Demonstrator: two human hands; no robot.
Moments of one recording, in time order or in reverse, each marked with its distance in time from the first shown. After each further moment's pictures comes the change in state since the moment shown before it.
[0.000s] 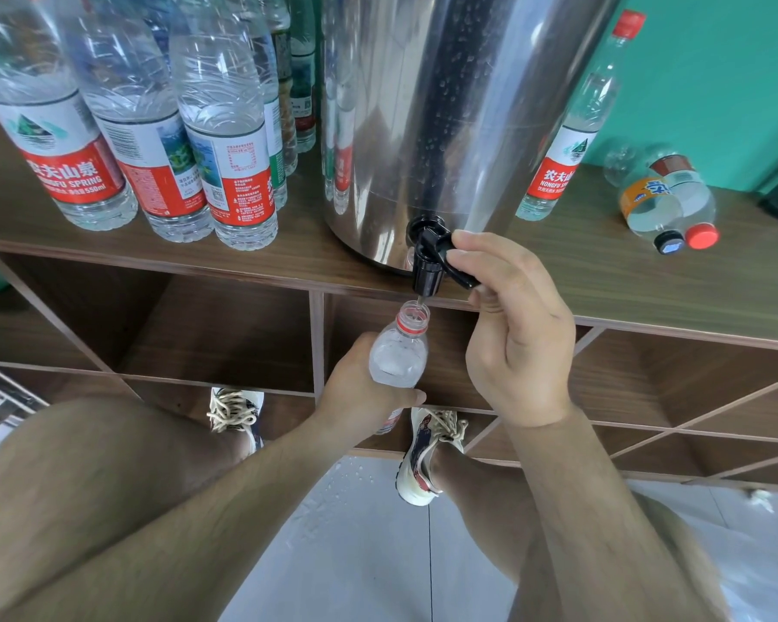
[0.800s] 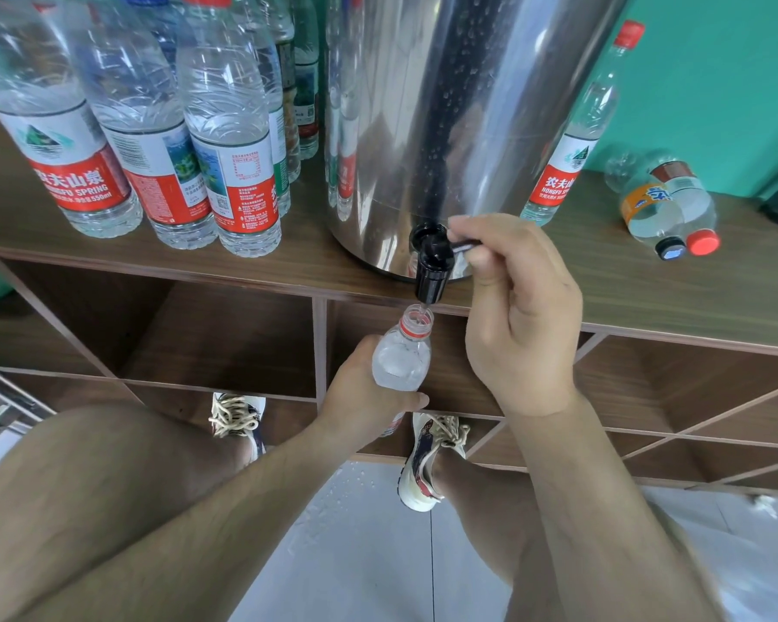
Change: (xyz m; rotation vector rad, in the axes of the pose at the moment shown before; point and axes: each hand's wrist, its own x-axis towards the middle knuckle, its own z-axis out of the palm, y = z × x) left_hand 0.004 -0.001 0.001 0.023 0.026 0.023; right_hand 0.032 -0.021 0.005 0.012 0.056 0.068
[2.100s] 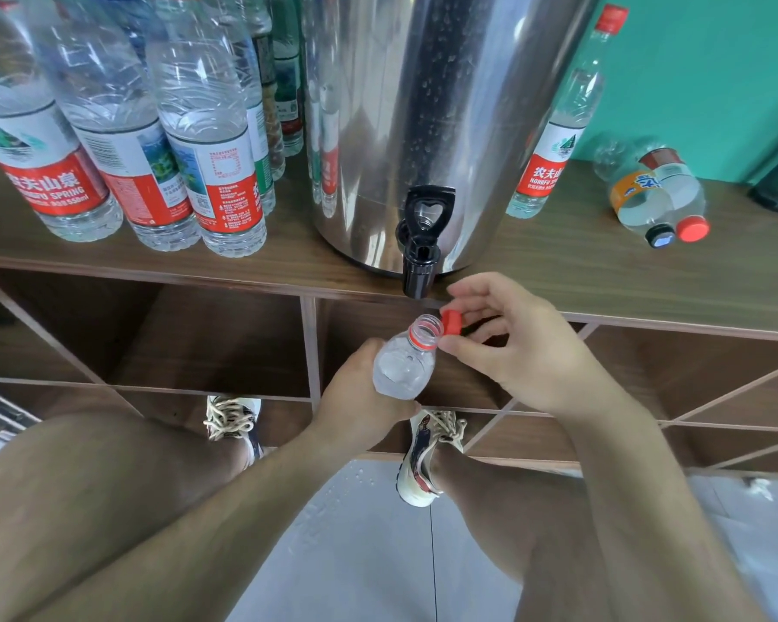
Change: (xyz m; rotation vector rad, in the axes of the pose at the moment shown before) left_hand -0.003 0.001 0.003 0.114 -0.038 0.030; right_hand -0.023 0.040 -0.040 0.118 -0.619 0.606
